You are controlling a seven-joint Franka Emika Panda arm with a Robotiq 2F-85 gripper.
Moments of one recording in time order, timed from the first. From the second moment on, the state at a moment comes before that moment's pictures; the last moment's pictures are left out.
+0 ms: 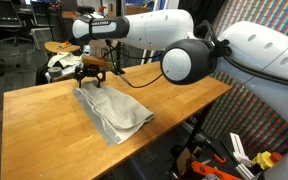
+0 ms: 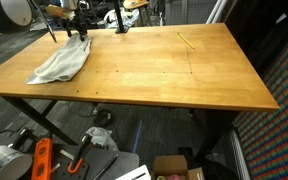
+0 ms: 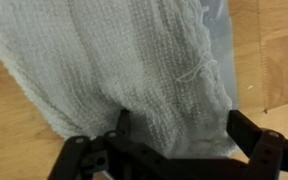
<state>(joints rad) 0.15 1.24 0.15 -0.58 0.11 1.75 0.34</state>
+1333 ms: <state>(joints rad) 0.10 1.28 0.13 -0.56 0.12 1.82 0.43</state>
